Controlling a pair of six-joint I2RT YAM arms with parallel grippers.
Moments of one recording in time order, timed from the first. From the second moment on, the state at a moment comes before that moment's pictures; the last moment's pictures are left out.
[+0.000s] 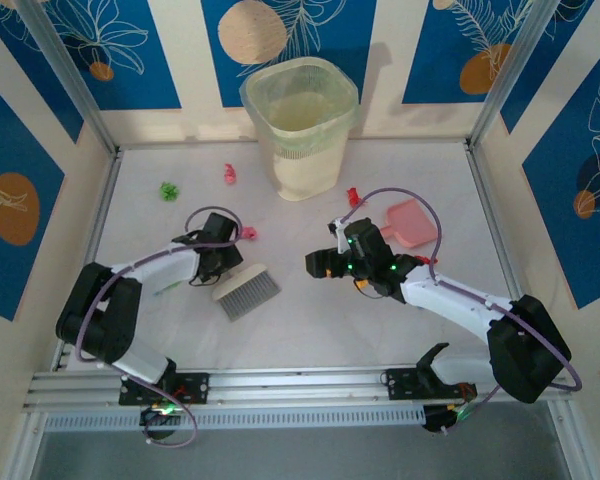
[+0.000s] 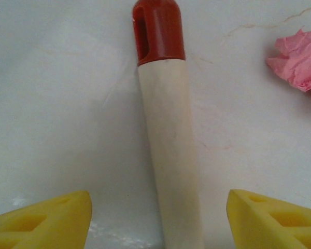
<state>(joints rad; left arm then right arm) -0.43 1.54 0.82 -0.43 -0.19 -0.91 0.67 1.26 0.69 -0.14 -0.12 0.43</state>
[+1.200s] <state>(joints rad) -0.43 1.67 0.91 -0.44 -0.19 -0.86 0.63 1.25 0.69 -0.14 -0.07 0.45</state>
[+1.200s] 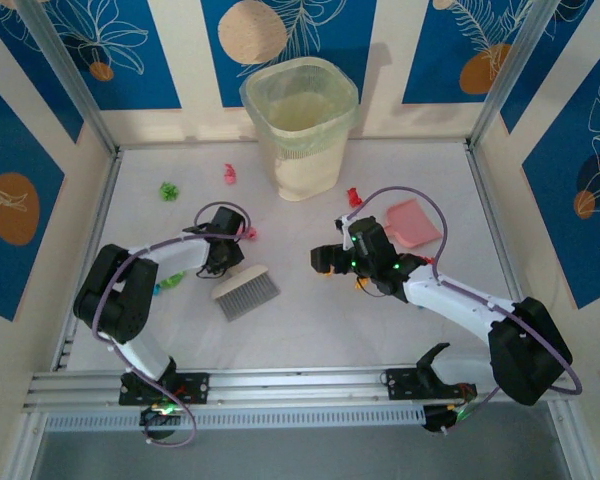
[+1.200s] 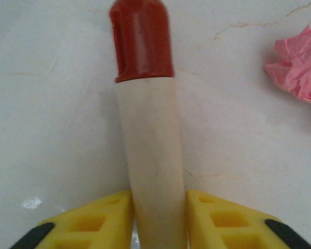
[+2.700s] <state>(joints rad) -0.79 1.36 0.73 0.12 0.29 -0.20 0.33 1.18 0.86 -0.41 -0.83 0.65</state>
